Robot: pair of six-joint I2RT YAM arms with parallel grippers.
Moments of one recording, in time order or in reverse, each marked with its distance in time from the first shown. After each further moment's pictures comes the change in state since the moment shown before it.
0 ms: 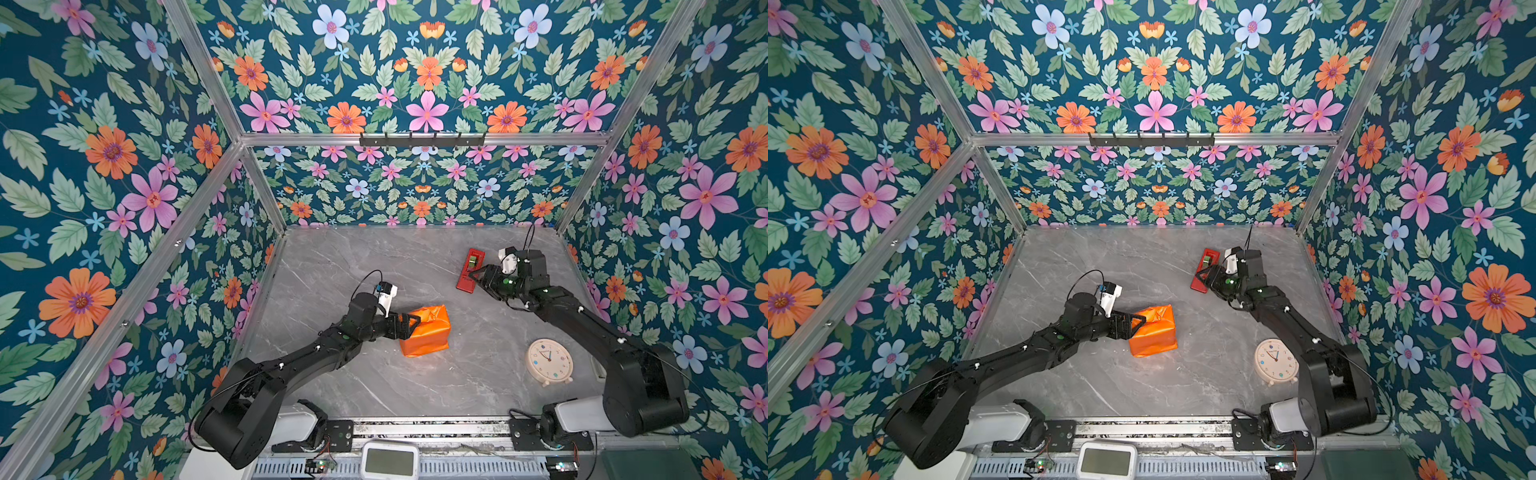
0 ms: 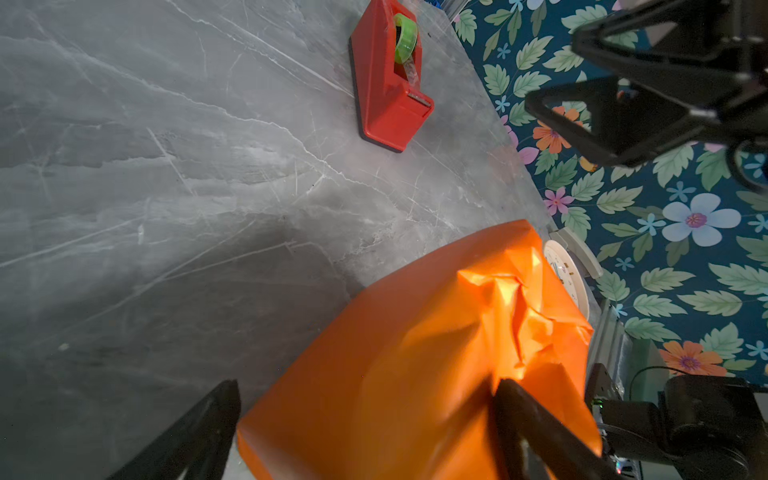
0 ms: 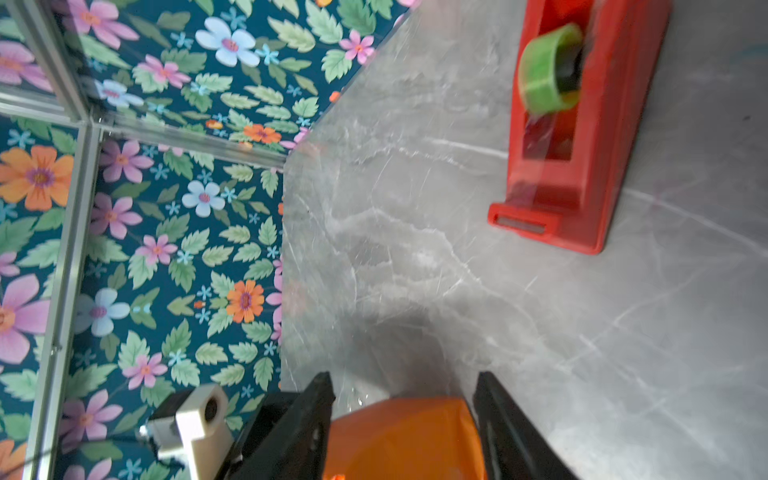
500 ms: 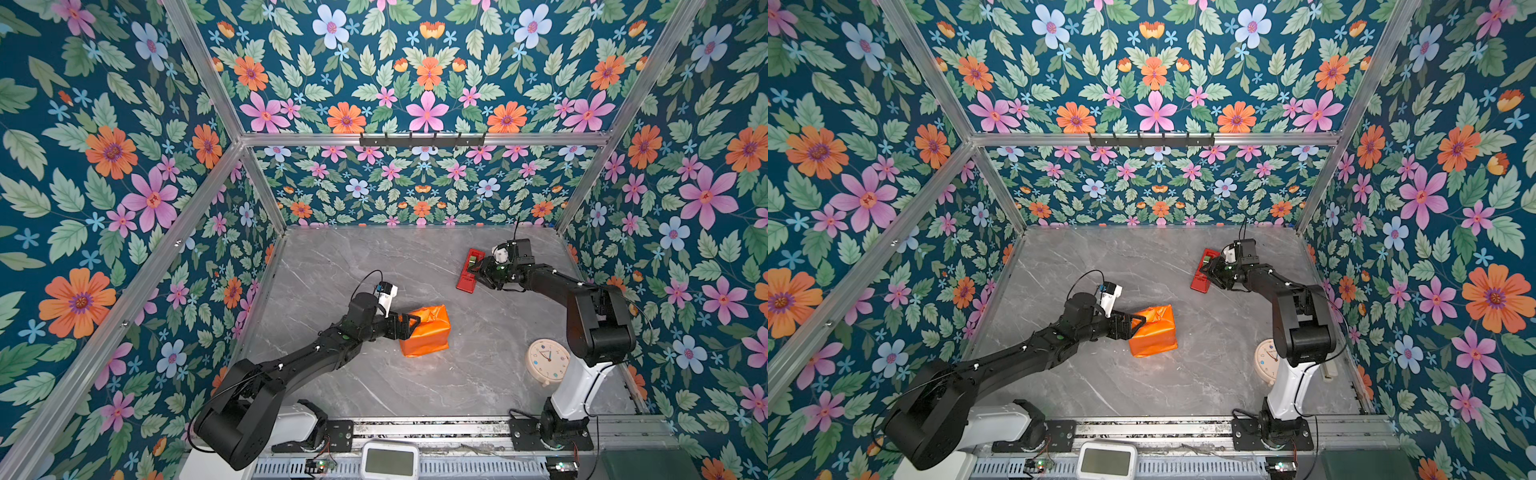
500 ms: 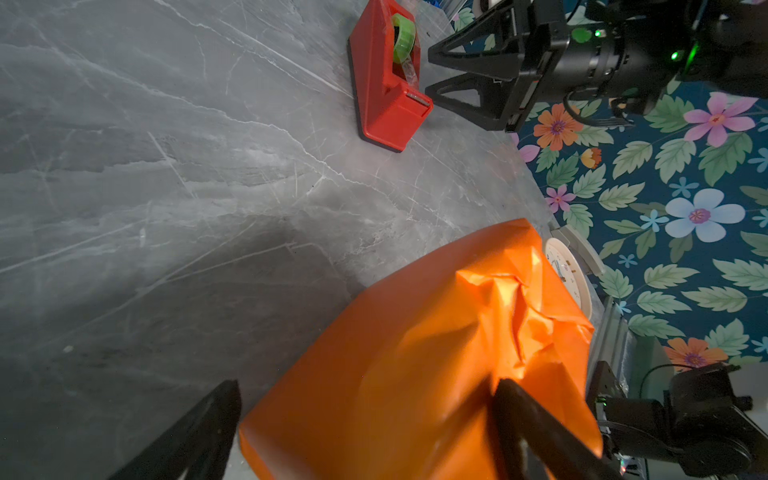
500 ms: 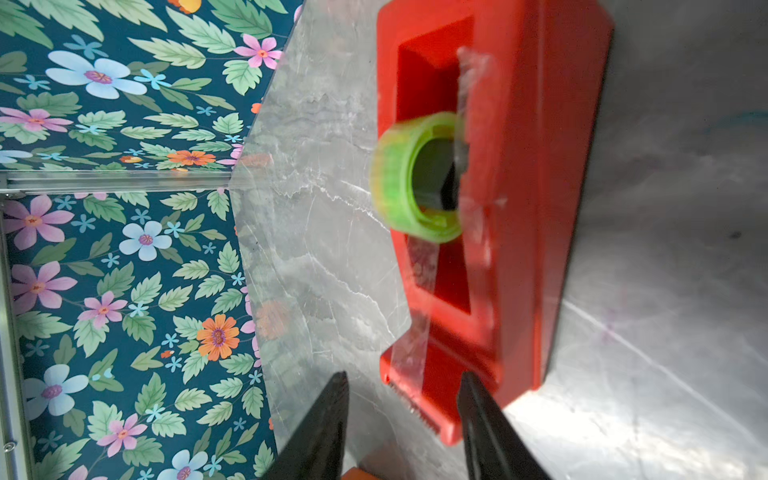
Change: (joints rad) left arm 0.000 -0.006 0.001 -0.007 -0.002 0.010; right arm -0.082 0.418 0.256 -0.030 -0.084 -0.032
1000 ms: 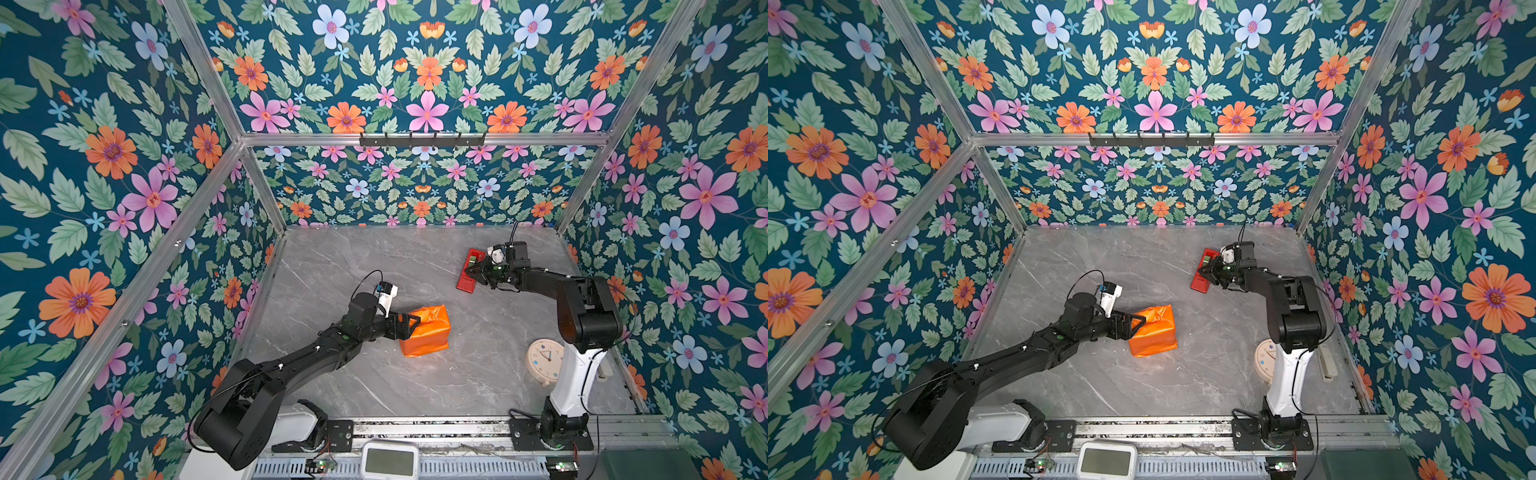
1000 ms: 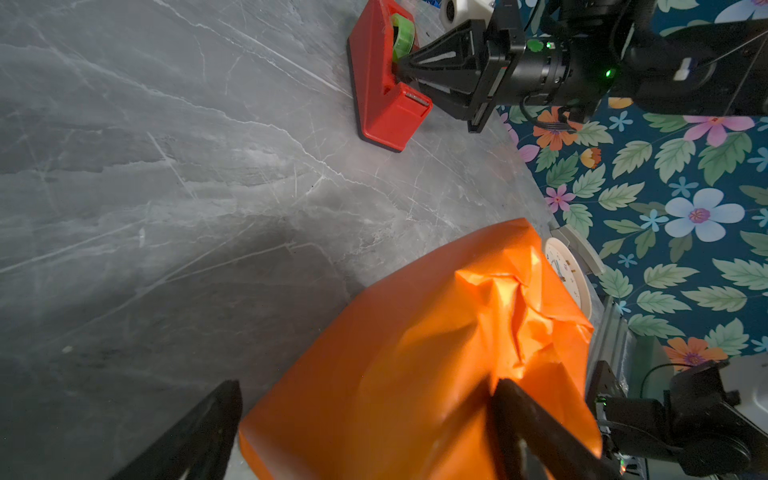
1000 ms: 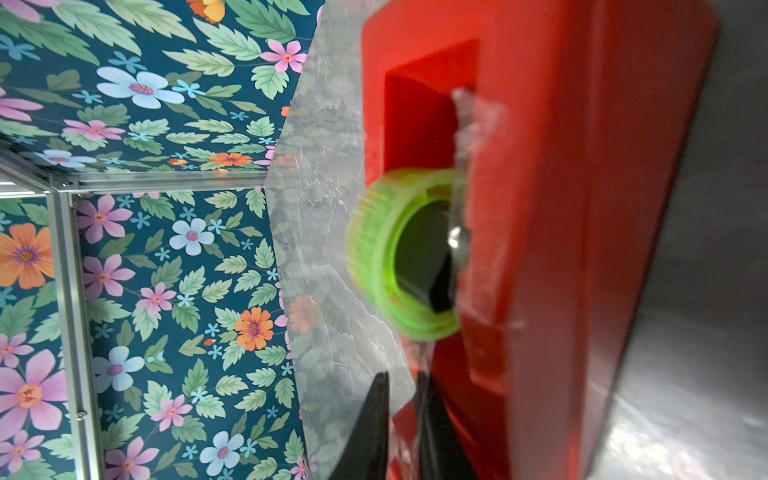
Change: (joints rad) left arm -0.001 -0.001 -0.001 0.001 0.000 0.001; right arm -0.008 0.111 -0.021 0.221 -0.106 0.099
